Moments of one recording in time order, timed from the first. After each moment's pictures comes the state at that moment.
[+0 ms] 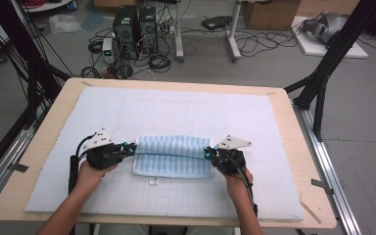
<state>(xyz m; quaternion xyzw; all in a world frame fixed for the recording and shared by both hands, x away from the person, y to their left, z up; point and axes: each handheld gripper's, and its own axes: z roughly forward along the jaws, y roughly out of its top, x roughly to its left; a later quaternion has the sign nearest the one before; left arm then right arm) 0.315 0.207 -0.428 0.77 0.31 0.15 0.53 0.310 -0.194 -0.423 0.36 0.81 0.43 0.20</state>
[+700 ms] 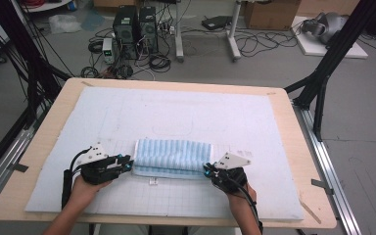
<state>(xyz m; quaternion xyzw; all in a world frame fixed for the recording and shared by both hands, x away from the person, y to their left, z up) 0.284 0.218 -0.440 0.77 0.33 0.14 0.53 0.263 -0.191 -0.427 0.32 0.83 0.40 0.20</state>
